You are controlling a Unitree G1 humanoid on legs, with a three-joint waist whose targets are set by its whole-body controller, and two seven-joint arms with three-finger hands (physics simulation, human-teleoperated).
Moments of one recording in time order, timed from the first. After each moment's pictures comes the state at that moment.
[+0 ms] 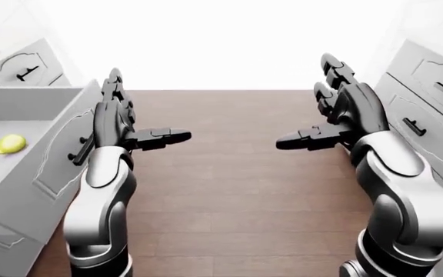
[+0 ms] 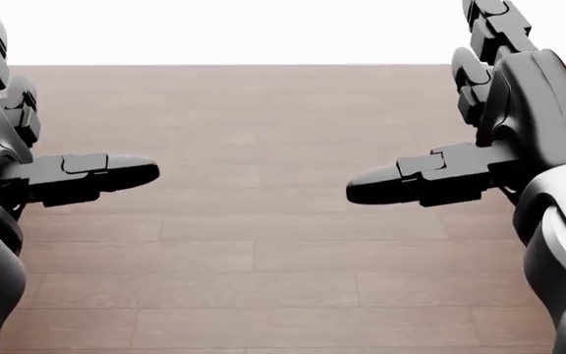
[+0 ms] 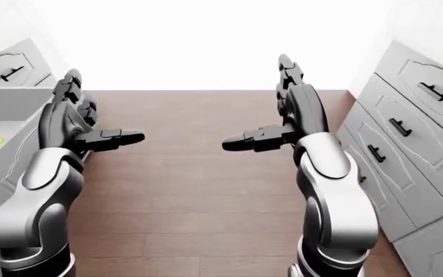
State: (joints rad) left arm -0.48 0.18 0.17 -0.46 -0.14 0.82 0.17; right arm -0.60 -0.22 -0.15 -0.69 0.00 1.22 0.12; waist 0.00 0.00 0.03
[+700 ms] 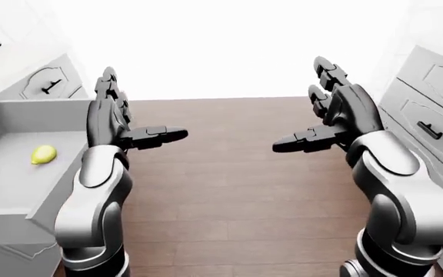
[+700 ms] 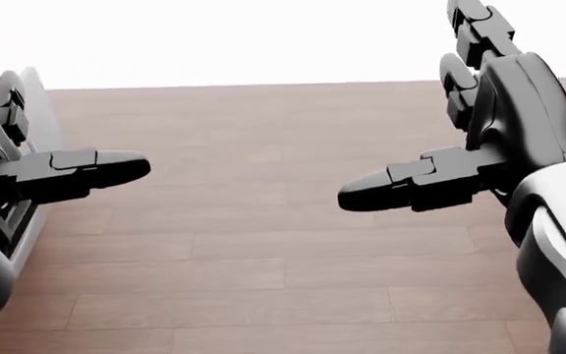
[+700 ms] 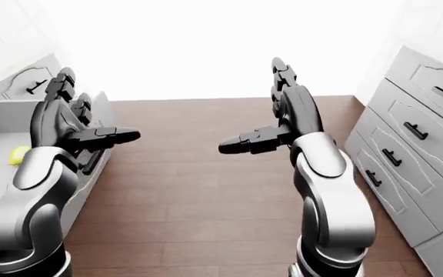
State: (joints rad) left arm -0.49 0.19 0.19 -0.50 -0.15 0.88 0.19; right arm -0.61 -0.22 -0.12 -0.69 0.01 1.25 0.12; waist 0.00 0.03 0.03
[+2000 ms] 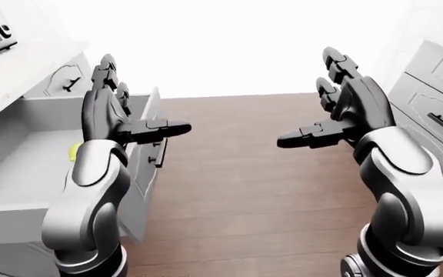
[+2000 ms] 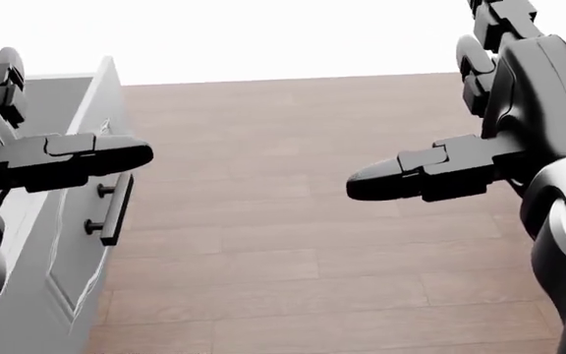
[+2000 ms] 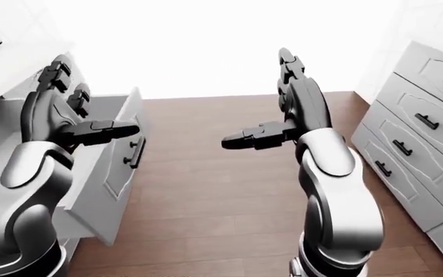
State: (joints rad) left arm -0.54 0.20 0.19 -0.58 -0.22 0.97 0.23; right arm -0.64 -0.24 -0.13 -0.72 -0.03 1.29 0.14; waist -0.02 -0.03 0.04
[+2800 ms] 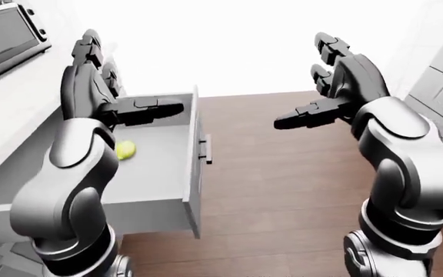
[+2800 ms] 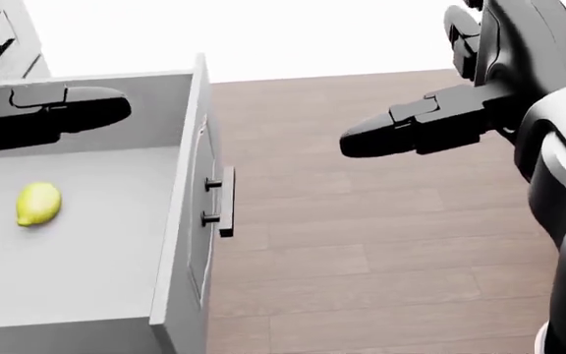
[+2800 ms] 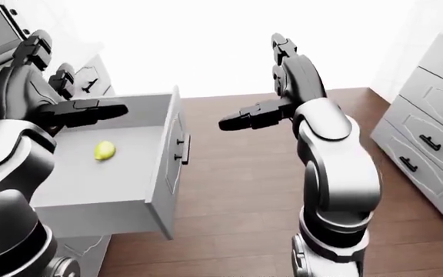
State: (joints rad) left arm -0.68 0.28 0.24 -0.58 -0.29 1.09 0.28; right arm -0.81 -0.30 -0.11 -0.55 -0.03 1.32 0.18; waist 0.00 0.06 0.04
